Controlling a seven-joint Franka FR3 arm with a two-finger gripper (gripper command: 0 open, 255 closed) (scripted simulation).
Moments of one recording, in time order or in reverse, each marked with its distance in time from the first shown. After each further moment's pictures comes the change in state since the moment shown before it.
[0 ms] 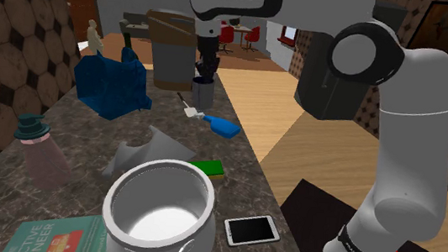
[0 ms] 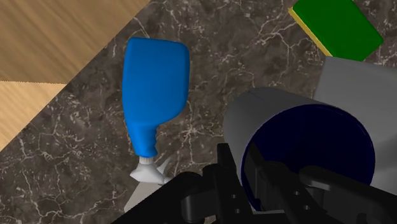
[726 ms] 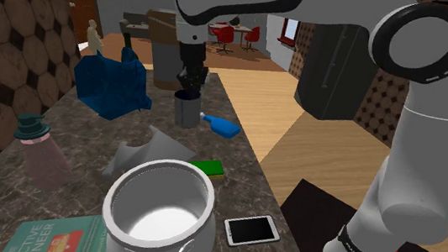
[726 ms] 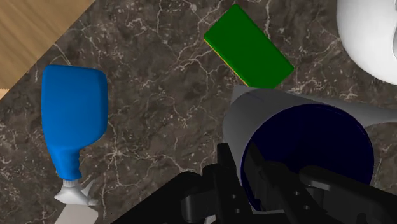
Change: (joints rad) arm 0.133 -0.202 0.076 -0.295 0.005 0.088 0.211
